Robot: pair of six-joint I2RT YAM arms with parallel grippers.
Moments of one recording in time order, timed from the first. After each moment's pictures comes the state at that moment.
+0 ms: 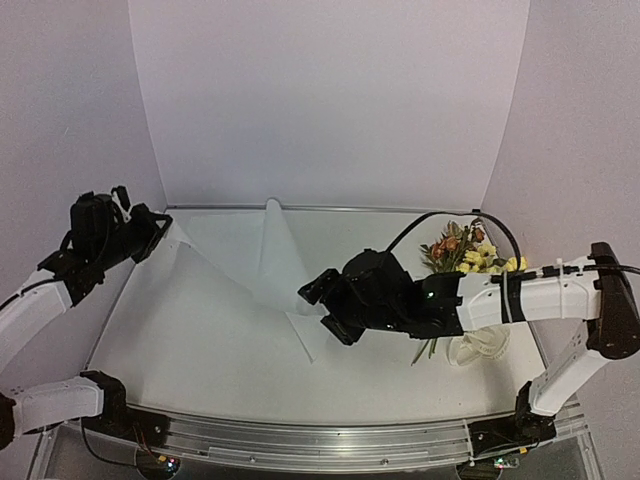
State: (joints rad) left arm -0.26 0.91 0.76 -0.12 0.11 -0.90; right arm 1.15 1.59 1.07 -0.08 0.22 1.53
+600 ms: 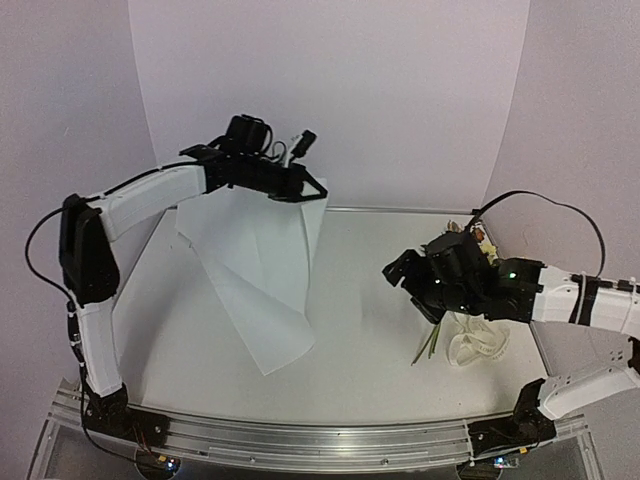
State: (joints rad) left arm -0.61 1.90 1.86 -0.43 0.65 -0.27; right arm 0.96 1.24 0.90 -0.37 0.34 1.29
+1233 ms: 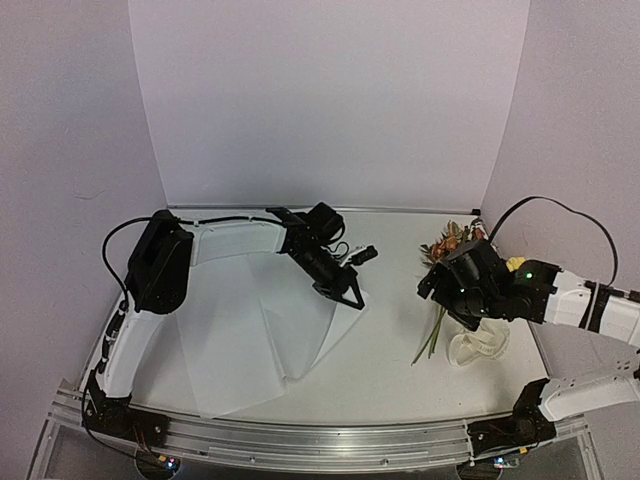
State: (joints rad) left arm -0.87 2.33 1.98 -0.71 0.79 -0.13; right arm 0.81 1.11 0.81 -0.60 0.39 1.17
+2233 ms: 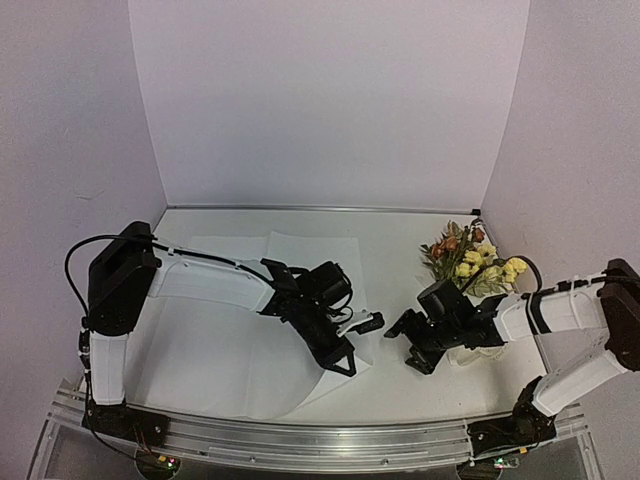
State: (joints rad) left arm -1.11 2.05 1.45 -0.50 0.59 -0.09; right arm 0.78 1.42 0.58 -0.14 -0.06 1.47
